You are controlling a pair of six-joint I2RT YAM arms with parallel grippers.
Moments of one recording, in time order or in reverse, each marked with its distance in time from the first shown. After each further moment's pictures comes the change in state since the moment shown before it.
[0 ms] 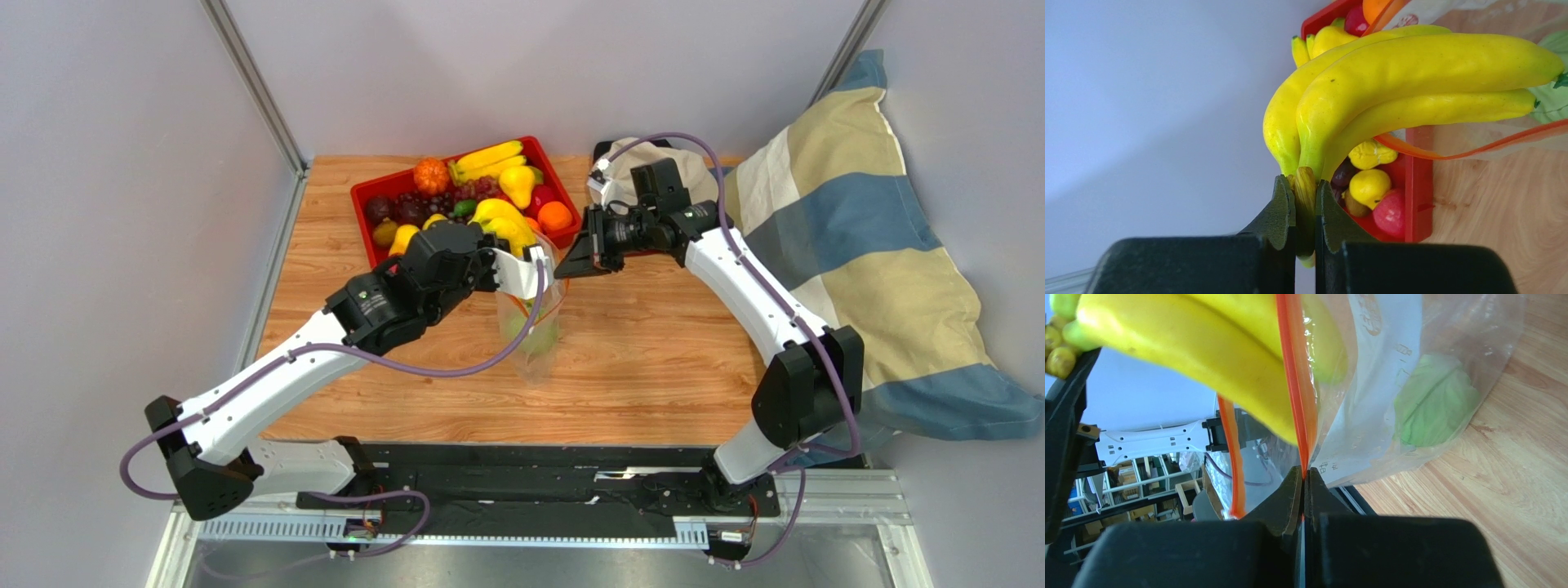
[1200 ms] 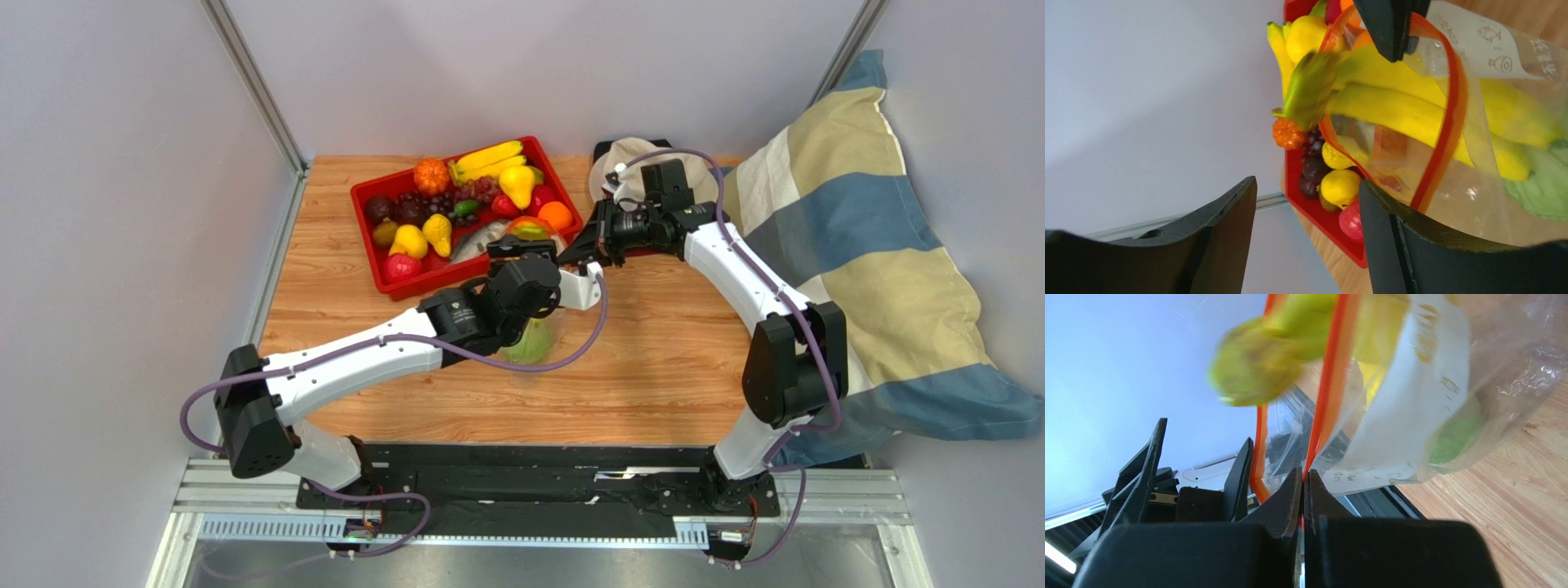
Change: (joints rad) left arm -0.171 0.253 -0.063 0.204 -0.336 -0.130; right arm -0.084 0.095 -0.044 0.166 -0.115 0.306
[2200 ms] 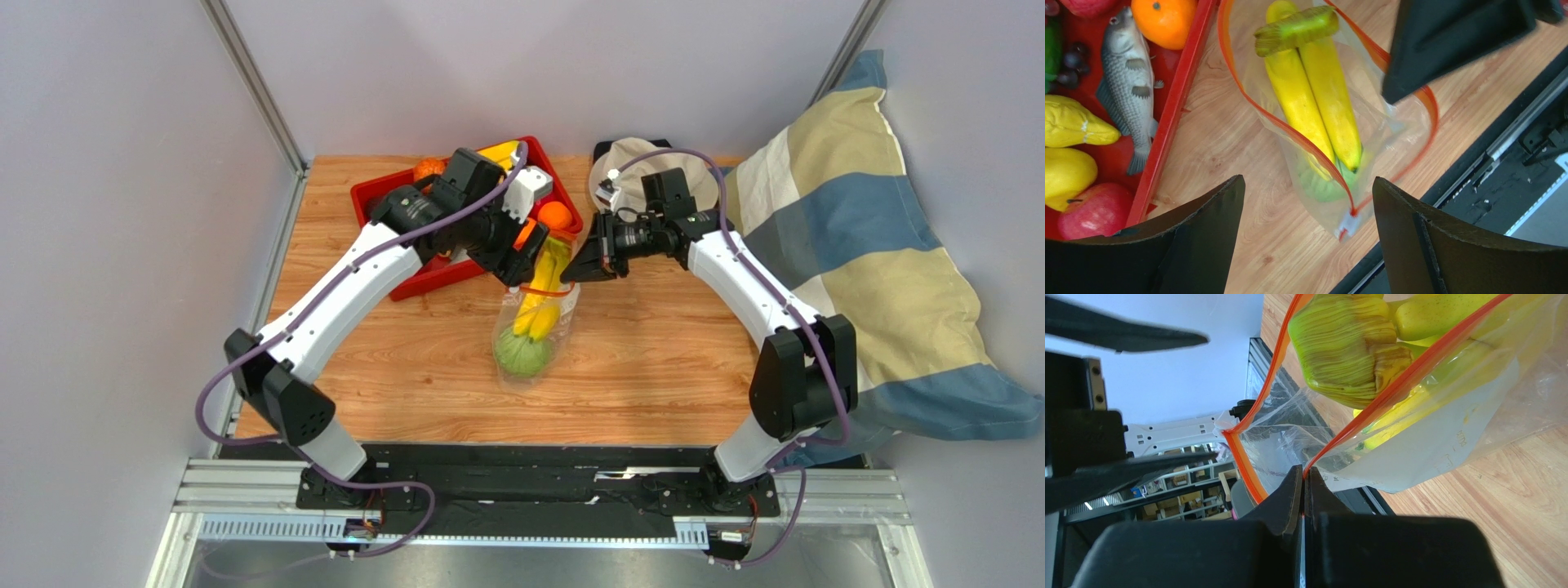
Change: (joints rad) left arm 0.397 0.128 0.480 -0.620 0.903 -0.797; right arm 0.015 -0.063 -0.052 -0.065 -0.039 -0.251
